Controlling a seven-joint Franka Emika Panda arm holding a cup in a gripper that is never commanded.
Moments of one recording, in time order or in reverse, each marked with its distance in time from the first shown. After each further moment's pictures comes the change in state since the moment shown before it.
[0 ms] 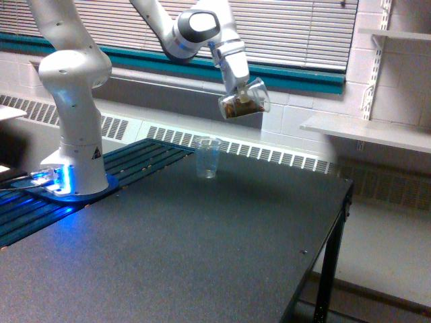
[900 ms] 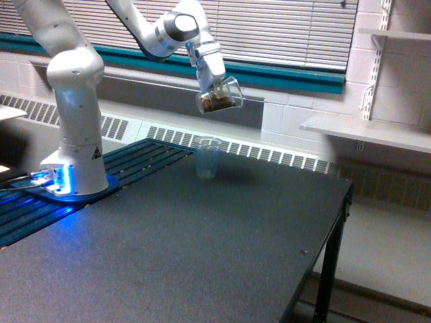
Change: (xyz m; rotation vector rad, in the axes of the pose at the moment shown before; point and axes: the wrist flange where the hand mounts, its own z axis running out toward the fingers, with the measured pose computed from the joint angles) arm -0.115 -0.053 -0.049 0.025 -0.003 -0.107
